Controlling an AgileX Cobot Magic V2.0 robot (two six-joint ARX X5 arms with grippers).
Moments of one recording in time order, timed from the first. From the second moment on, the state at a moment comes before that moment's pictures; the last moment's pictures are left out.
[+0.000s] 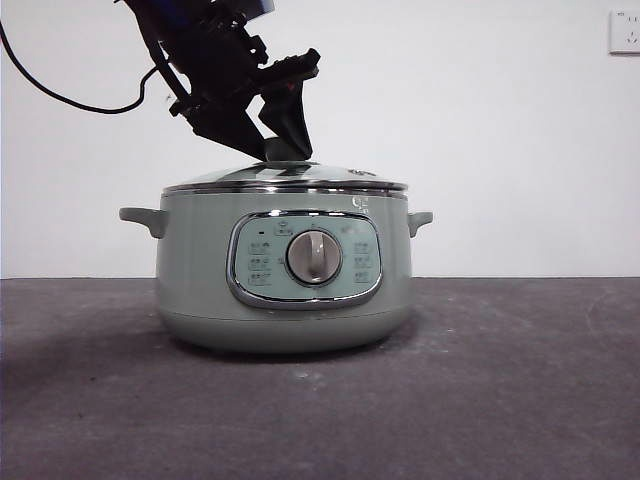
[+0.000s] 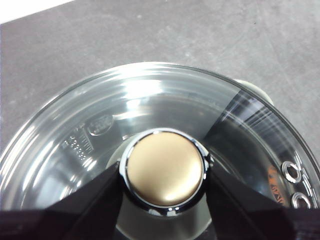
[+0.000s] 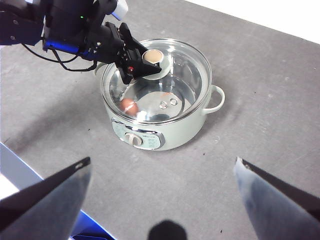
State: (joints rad) left arm -0.52 1.69 1.36 -0.27 0.06 0.02; right arm 0.63 1.01 1.69 -1.27 0.00 -0.01
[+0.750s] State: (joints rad) left arm -0.52 1.68 1.37 -0.33 0.06 0.02; right arm 0.63 1.01 1.69 -1.33 0.00 -0.01
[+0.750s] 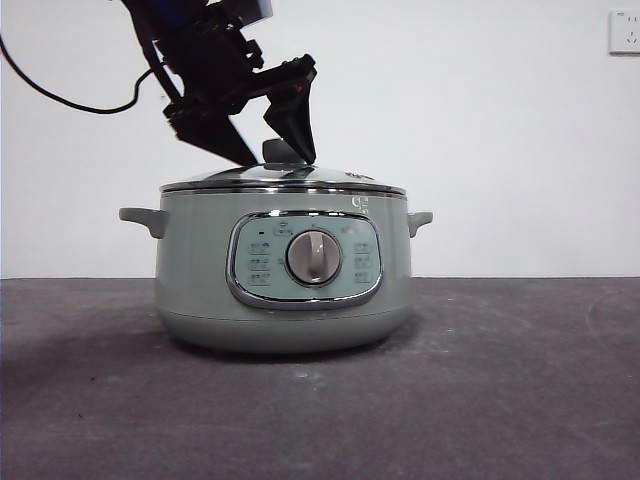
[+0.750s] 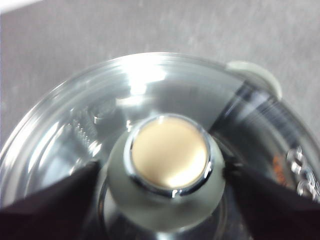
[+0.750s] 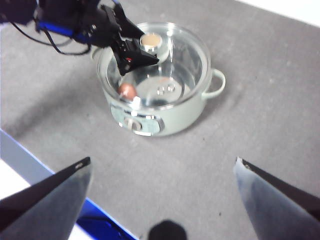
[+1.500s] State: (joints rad) left arm -0.52 1.14 1.37 -0.78 0.29 -0.01; right arm 0.63 1.02 1.69 -1.35 -0.21 -0.01
